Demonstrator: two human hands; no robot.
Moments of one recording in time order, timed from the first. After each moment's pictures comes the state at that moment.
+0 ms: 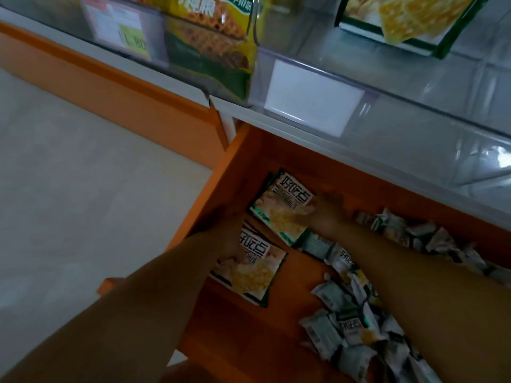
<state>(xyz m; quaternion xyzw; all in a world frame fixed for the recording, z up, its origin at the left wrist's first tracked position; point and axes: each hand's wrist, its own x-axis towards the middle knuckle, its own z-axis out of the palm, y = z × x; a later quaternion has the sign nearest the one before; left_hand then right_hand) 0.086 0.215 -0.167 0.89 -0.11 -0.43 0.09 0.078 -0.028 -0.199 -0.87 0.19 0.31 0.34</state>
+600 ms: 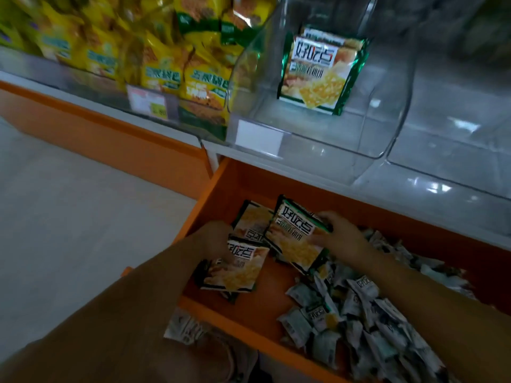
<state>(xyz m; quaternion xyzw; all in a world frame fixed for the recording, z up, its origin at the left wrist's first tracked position) 0.062 0.200 -0.061 0.88 -0.16 -0.43 0.12 -0.025 -0.064 -0.037 -0.87 0.20 0.18 0.41</state>
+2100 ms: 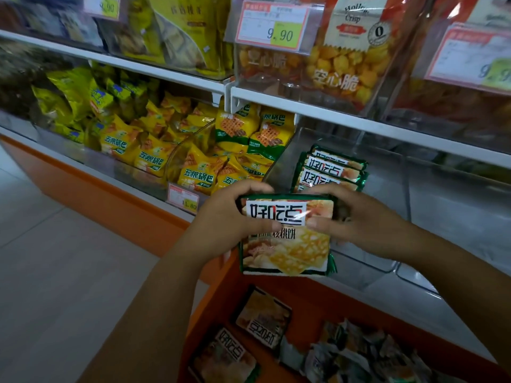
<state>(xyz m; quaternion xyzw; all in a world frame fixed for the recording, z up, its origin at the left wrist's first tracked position) 0.116 0.191 0.151 0.78 -0.18 -0.09 0.59 0.071 -0.038 0.186 -0.90 -0.10 0.08 0.42</state>
